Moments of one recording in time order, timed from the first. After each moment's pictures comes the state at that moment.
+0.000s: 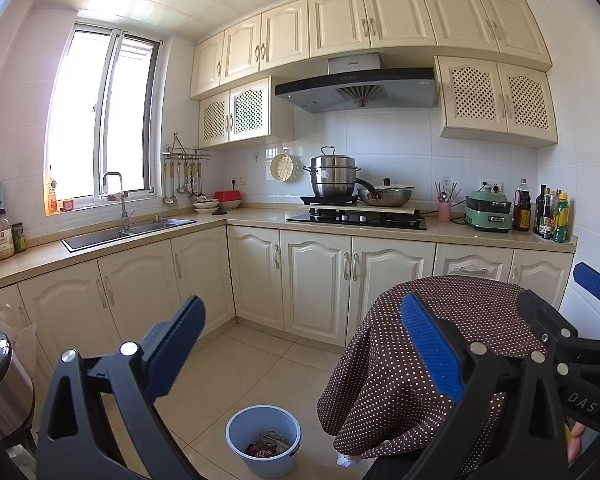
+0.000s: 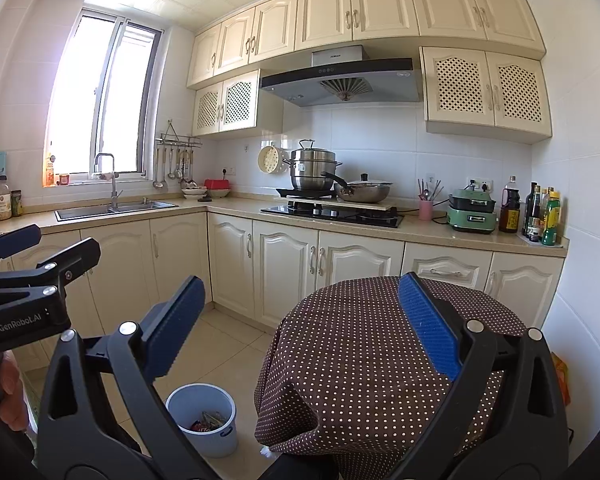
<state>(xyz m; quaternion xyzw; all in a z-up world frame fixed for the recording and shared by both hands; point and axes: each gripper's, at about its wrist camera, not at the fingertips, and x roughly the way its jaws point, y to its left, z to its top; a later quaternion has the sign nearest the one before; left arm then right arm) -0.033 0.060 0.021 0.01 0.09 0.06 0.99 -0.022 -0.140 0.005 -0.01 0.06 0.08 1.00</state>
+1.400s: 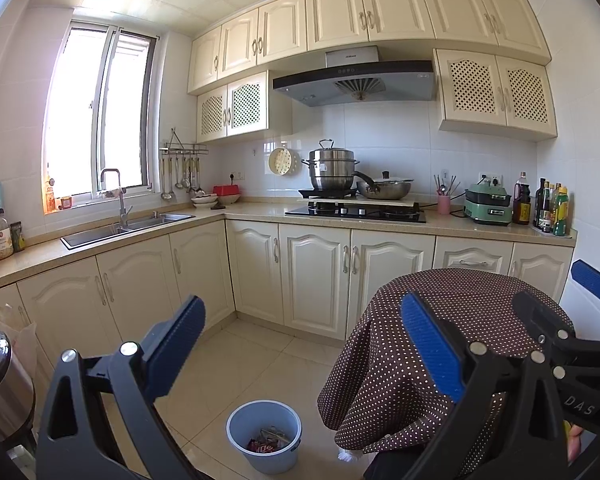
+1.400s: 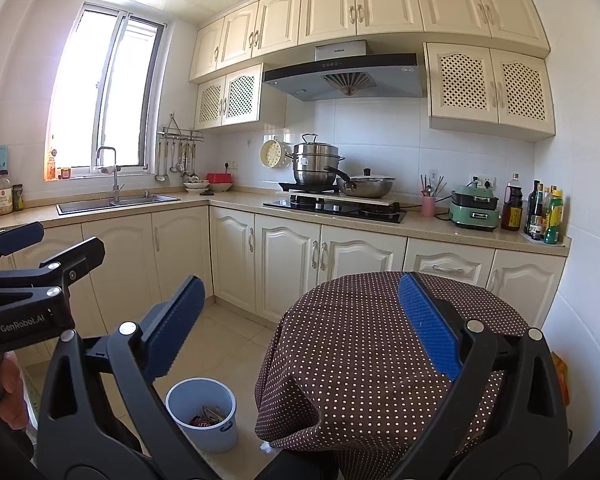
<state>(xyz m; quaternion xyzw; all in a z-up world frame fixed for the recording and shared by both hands) -0.031 0.067 0.008 0.01 0.10 0.05 0.99 -0.016 -0.147 0.004 -0.02 0.07 0.08 0.99</state>
